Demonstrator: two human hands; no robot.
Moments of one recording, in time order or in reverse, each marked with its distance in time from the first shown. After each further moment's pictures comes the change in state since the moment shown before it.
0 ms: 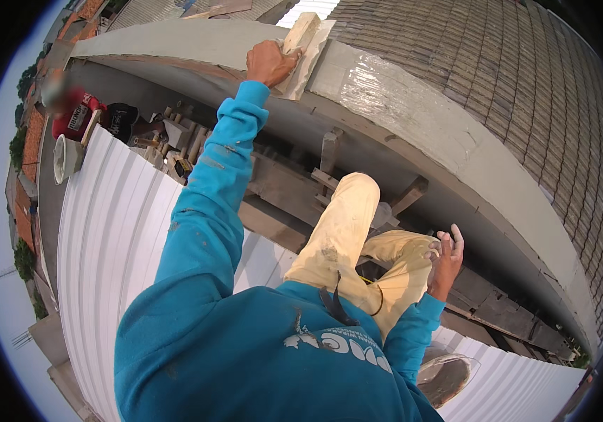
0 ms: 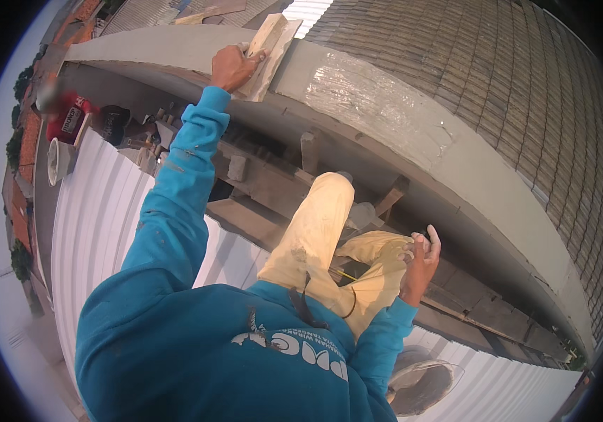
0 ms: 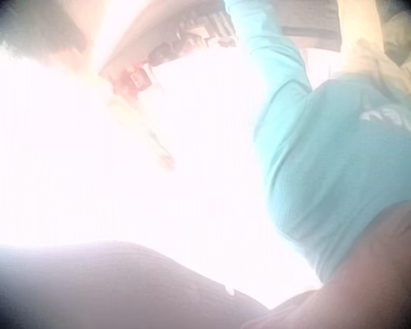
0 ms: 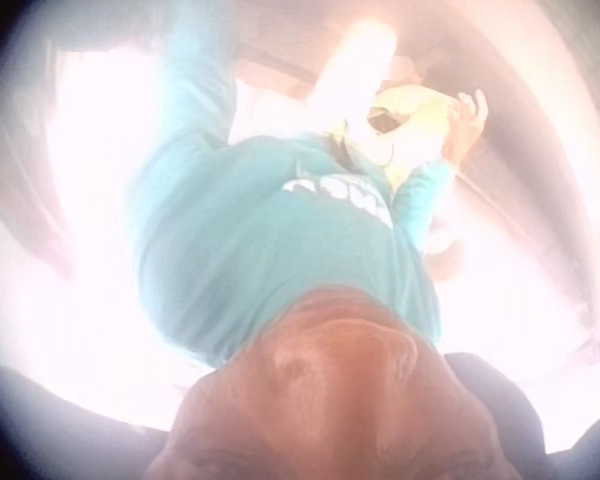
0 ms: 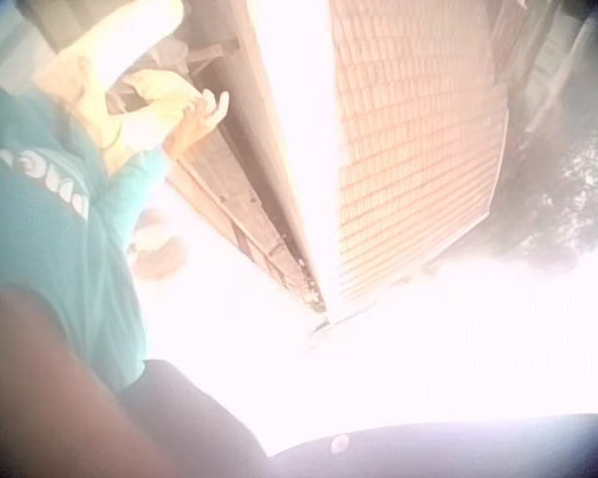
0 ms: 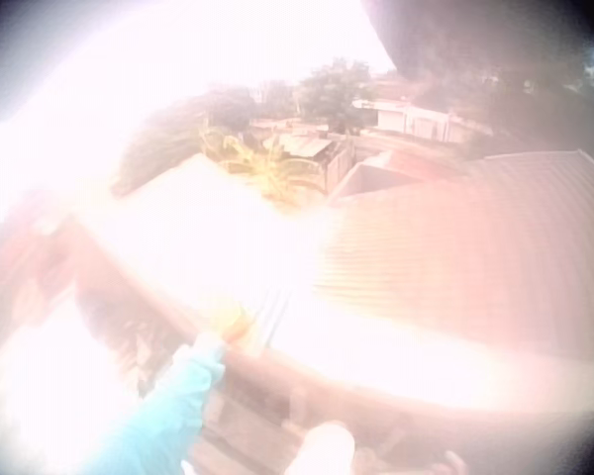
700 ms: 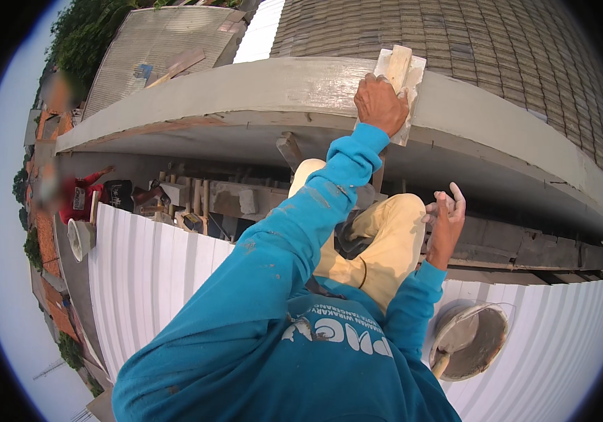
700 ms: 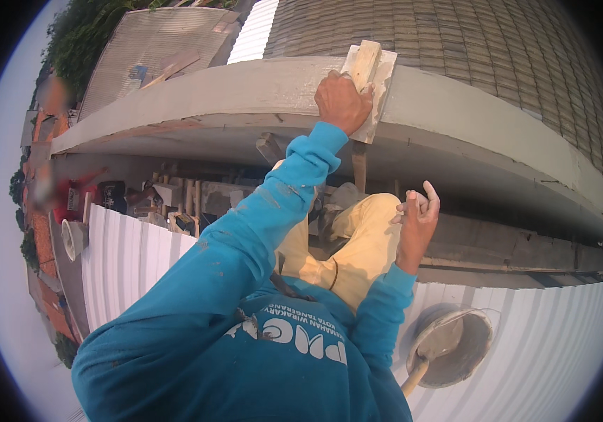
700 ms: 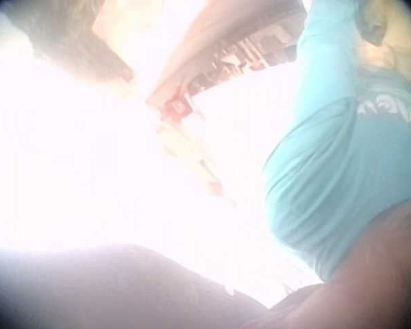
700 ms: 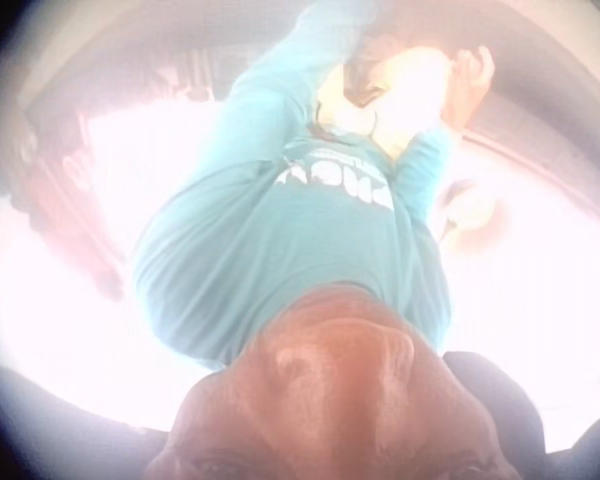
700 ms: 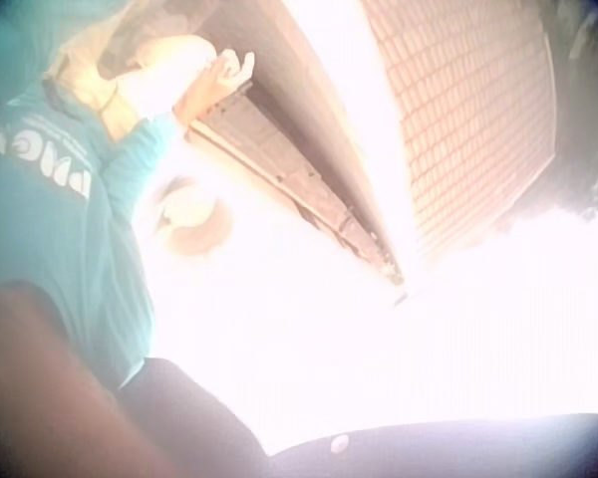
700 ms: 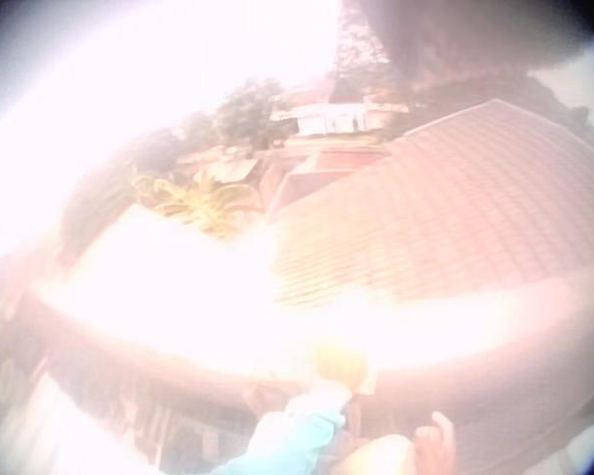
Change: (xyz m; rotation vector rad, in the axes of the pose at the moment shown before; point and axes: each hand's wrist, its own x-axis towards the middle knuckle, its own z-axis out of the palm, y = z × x) left_hand -0.184 0.343 0.095 -0.358 0.055 0.368; right_hand -0.021 -0.013 -0.064 0.198 0.209 -0.170
